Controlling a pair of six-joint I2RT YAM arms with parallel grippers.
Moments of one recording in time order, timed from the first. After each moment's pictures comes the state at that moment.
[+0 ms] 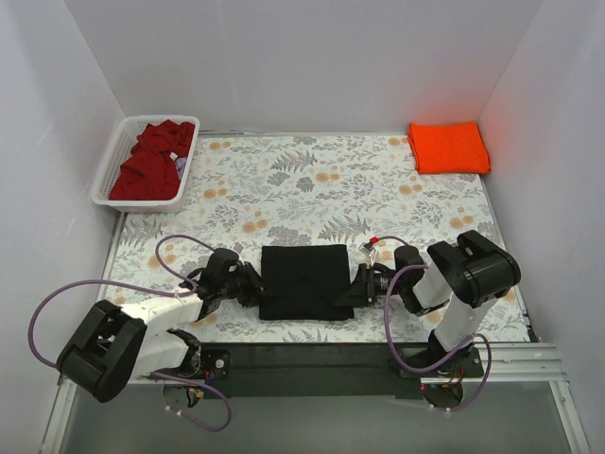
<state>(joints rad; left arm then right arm) -0.53 1.18 0.26 0.12 0.34 -1.10 0.43 1.72 0.19 0.97 -1.05 0.75</state>
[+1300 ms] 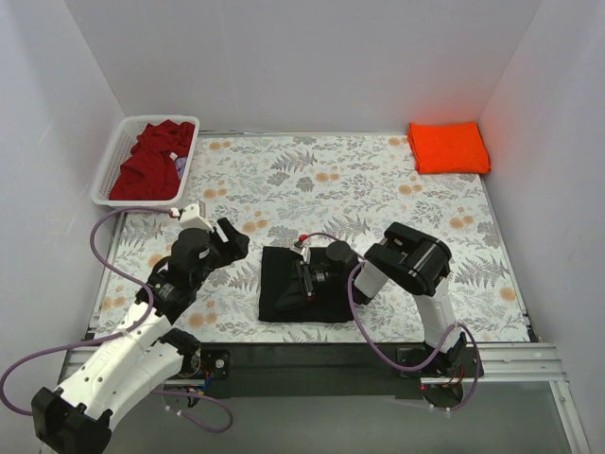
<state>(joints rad) -0.50 0.70 0.58 -0.32 -0.23 -0.66 0.88 2.10 0.61 1.26 -0.92 1.24</state>
